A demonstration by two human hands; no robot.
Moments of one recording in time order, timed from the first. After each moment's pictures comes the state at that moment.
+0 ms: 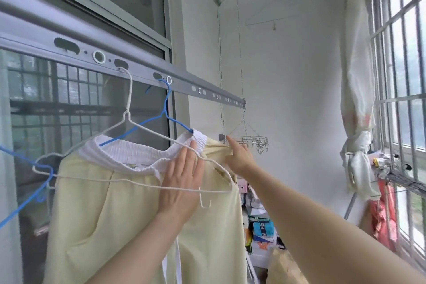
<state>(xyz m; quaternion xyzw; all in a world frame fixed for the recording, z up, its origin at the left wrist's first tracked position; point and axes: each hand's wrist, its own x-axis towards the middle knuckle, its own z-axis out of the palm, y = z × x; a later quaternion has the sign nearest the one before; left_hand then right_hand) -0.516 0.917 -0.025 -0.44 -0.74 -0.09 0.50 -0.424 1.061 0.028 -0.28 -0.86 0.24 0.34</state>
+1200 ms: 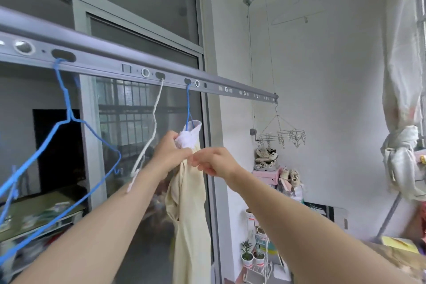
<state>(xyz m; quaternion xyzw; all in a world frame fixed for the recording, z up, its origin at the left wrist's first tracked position) -0.416 0.774 0.053 -0.33 -0.77 -0.54 0.12 -0.328 0.890 0.026 0.03 -0.76 0.60 0.25</state>
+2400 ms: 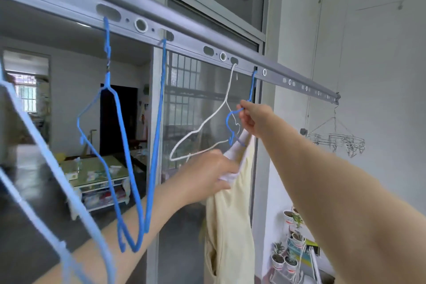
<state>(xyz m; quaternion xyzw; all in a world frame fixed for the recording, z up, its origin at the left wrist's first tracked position) -0.427 0.669 0.008 -0.54 -0.78 -0.12 0.30 -0.441 0.839 0.113 -0.09 -0.61 0.74 0.27</state>
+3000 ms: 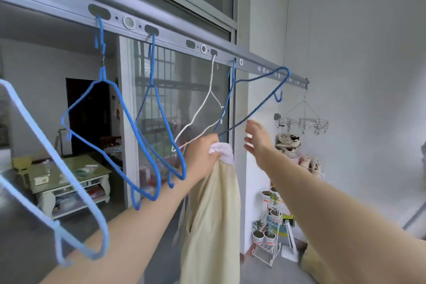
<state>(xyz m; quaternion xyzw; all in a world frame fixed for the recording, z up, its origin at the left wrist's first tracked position) -0.446 0.743 -0.019 -0.43 -0.76 -0.39 0.28 -0.367 0.878 0.017 -0.12 -0.63 0.68 0.35</state>
